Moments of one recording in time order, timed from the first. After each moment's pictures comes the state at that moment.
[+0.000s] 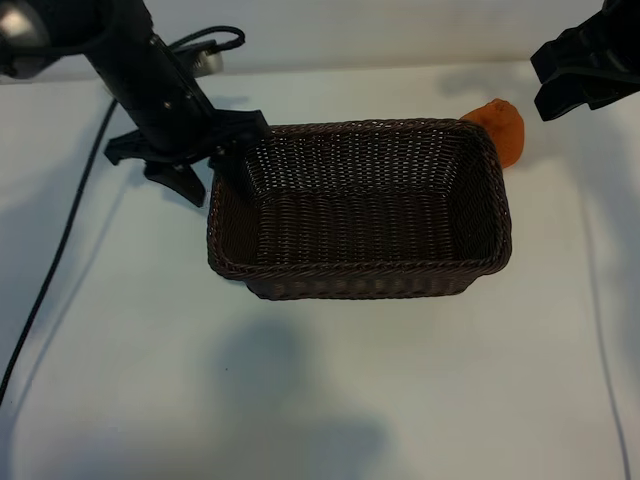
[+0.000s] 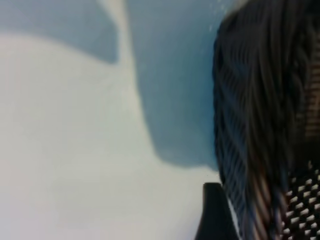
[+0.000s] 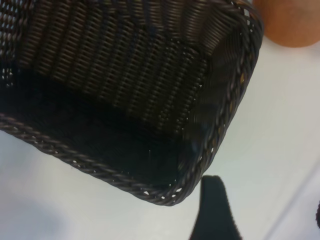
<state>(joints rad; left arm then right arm) -0.25 2.05 -1.64 -0.30 1.18 -0.08 0.07 1.58 -1.48 0.26 1.19 -0.19</state>
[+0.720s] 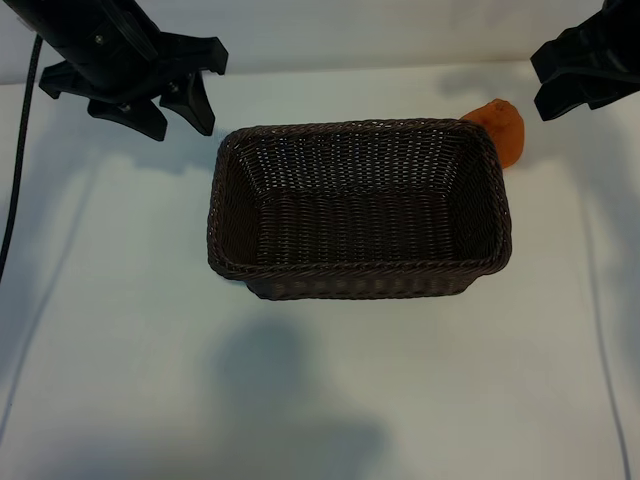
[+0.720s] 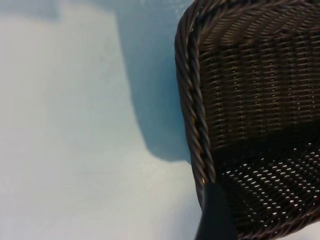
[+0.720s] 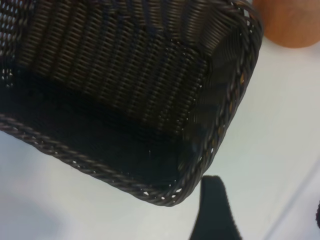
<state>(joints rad) -0.25 1.82 -1.64 -0.26 1.18 -0.08 0.07 1.58 -1.48 0.26 1.18 -0.19</state>
